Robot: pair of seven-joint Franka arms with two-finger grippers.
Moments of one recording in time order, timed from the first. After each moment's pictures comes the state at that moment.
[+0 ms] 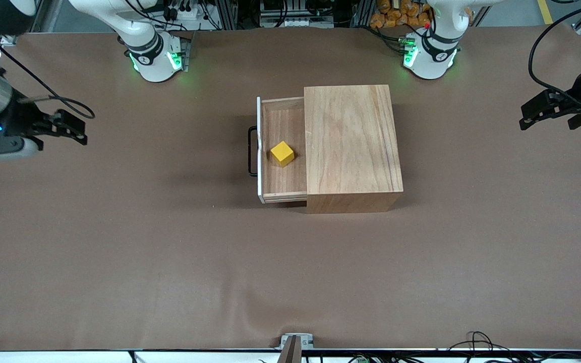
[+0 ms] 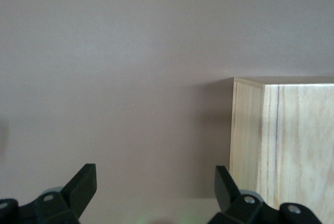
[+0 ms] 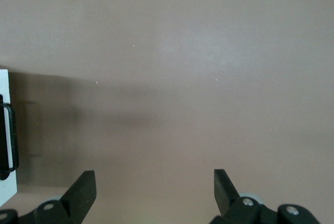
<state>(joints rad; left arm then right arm) 0.06 0.01 -0.13 -1.48 0.01 1.48 -0.07 0.09 0.00 -0.02 -1.56 0.02 1.53 -0.03</state>
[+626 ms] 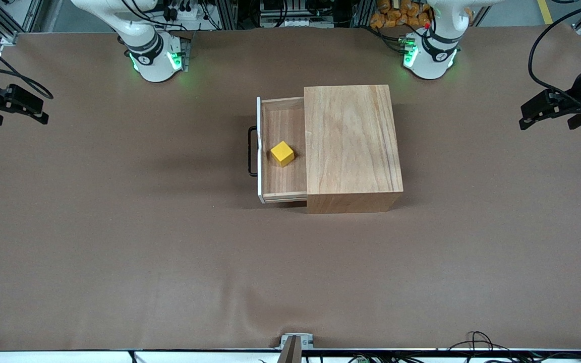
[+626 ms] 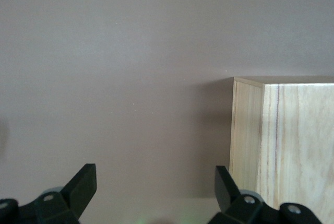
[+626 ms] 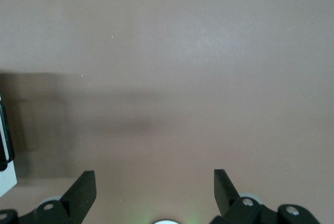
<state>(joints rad) 0.06 0.01 -0.14 -1.48 0.01 1.48 -0.07 -0.02 -0.04 0.01 -1.53 0.02 1.42 -0.03</state>
